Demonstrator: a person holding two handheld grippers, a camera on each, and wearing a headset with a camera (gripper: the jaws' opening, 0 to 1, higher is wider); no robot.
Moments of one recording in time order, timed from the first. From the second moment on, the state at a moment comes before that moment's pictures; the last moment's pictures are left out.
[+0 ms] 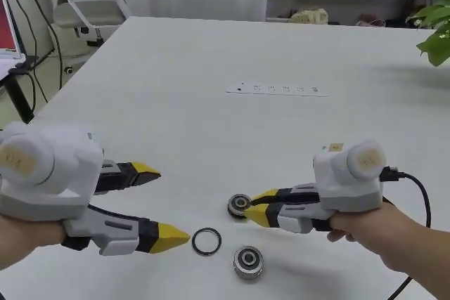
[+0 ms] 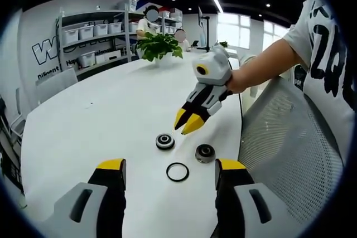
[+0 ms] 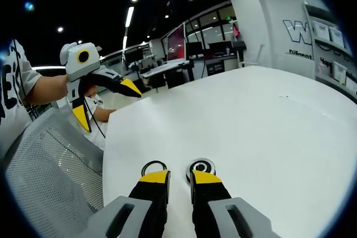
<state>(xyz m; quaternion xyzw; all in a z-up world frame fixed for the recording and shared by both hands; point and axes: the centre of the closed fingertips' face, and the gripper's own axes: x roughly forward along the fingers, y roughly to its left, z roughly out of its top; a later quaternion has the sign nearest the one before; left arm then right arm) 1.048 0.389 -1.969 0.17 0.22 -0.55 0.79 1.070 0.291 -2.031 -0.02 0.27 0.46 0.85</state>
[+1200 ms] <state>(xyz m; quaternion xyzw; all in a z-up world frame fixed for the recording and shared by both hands) 1.070 0.364 -1.982 0.16 0.23 -0.56 0.78 1.074 0.269 -2.042 -0.04 0.28 0.43 0.86</state>
